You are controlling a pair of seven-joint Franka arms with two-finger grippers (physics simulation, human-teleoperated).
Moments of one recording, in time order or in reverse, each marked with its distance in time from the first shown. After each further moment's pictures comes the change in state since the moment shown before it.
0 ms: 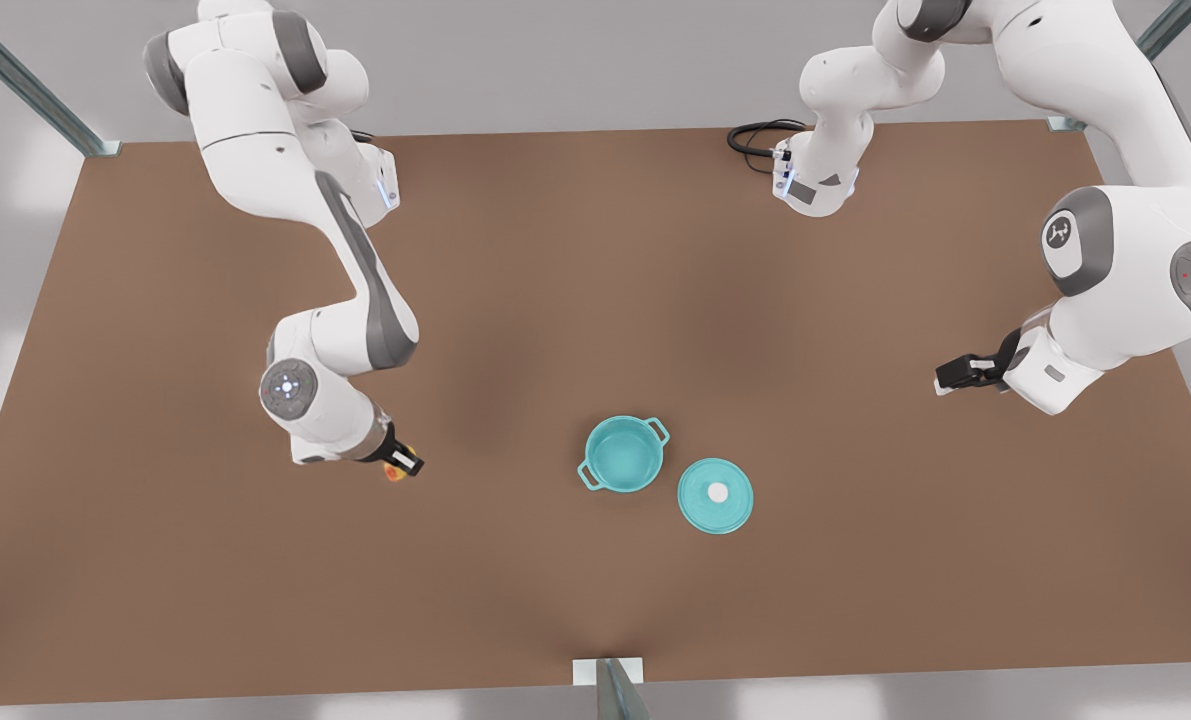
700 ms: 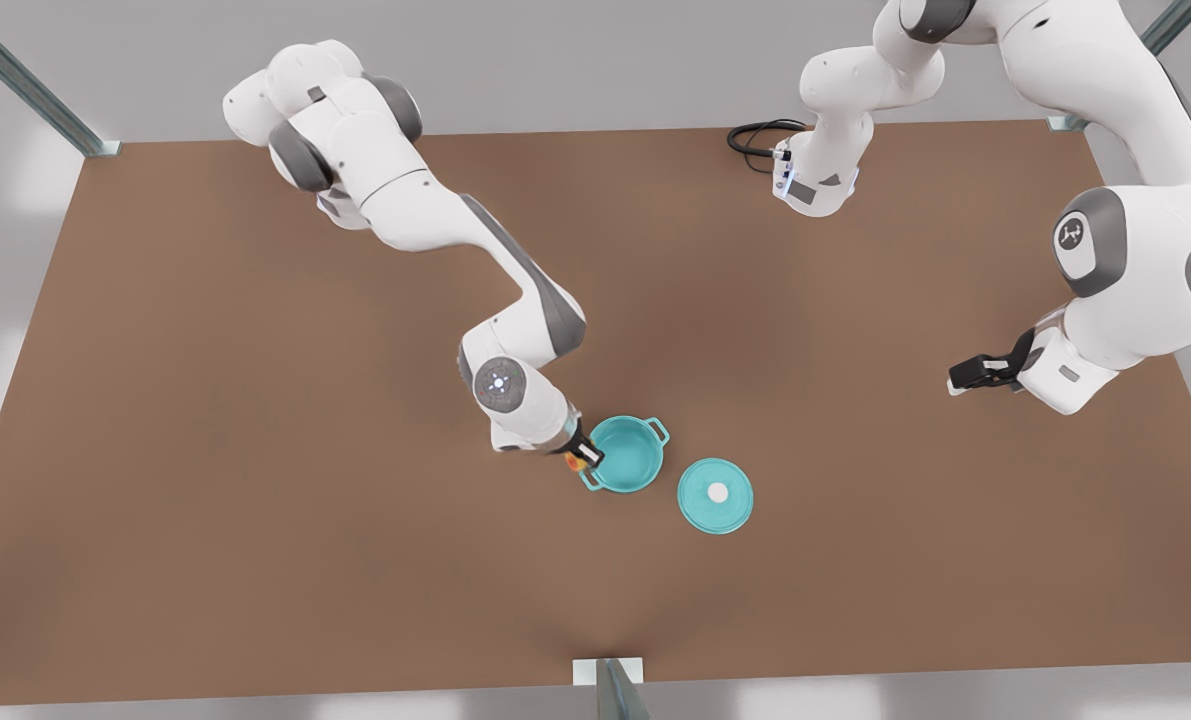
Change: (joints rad) left arm 0.018 0.002 0.007 0.002 0.014 -0.001 0.018; right arm 0.323 0.390 -0.010 0.492 0.182 0.036 0.363
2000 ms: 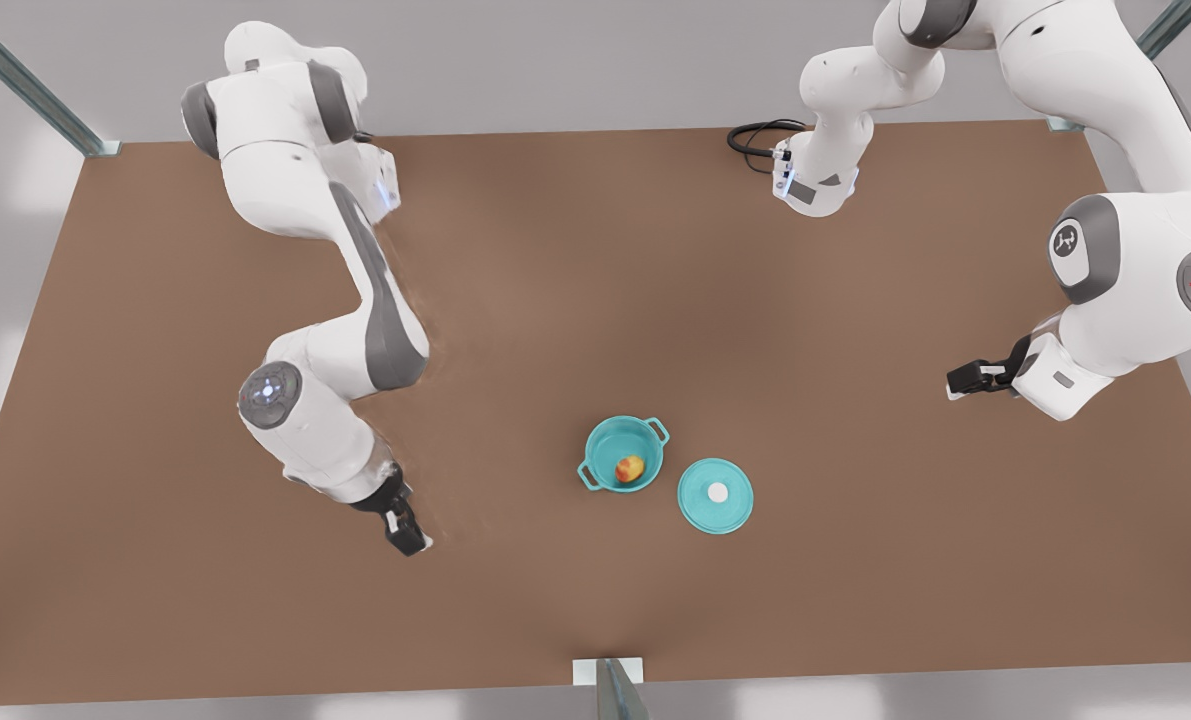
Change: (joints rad) left arm -0.006 0.022 -0.005 0.022 0.022 -0.001 0.005; right arm -0.359 -0.264 -0.104 -0.066 -0.155 -0.162 0.049
